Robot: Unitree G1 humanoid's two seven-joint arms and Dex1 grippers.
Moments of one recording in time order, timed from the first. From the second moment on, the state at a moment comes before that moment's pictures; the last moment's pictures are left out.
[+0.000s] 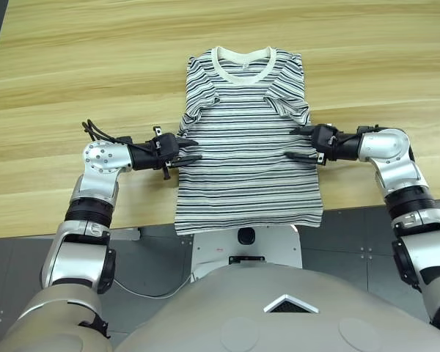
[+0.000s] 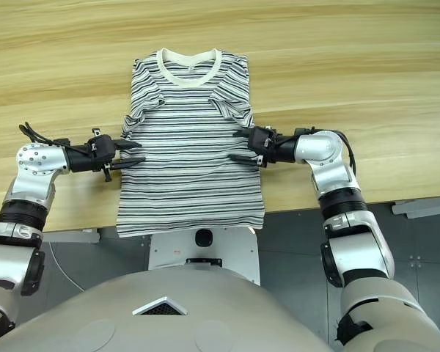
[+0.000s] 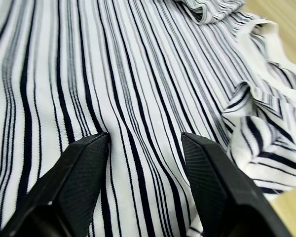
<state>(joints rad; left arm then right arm) -0.28 0.57 -0.21 0.70 -0.01 -0.49 -1.10 -0.40 -0.48 0.30 0.68 -0.07 -0.40 1.00</state>
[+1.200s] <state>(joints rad) -0.30 0.65 -0.18 0.45 0.04 -0.57 -0.96 -0.32 -0.56 0.17 0.45 0.21 -0.43 1.23</state>
